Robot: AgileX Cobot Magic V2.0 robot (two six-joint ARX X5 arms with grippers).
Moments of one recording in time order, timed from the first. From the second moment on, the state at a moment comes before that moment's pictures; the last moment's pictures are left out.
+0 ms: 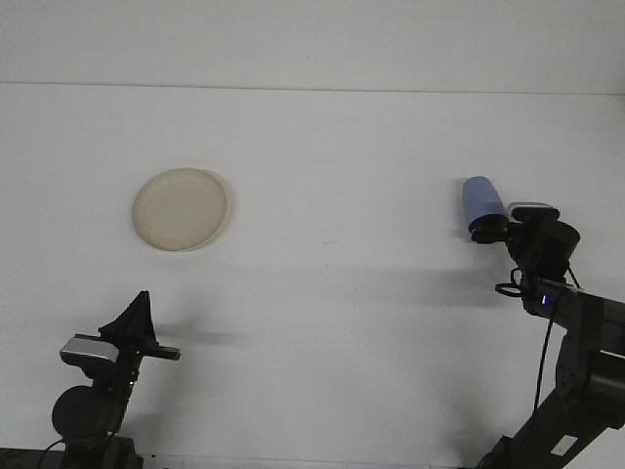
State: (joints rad) left arm -0.10 0.00 0.03 0.20 0.01 -0.07; right arm -0.27 1.86 0.86 0.63 -0.33 -0.02
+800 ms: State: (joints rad) left arm -0.10 0.00 0.03 0.20 0.01 -0.07; right arm -0.06 1.44 0.86 0.12 -0.22 0.01
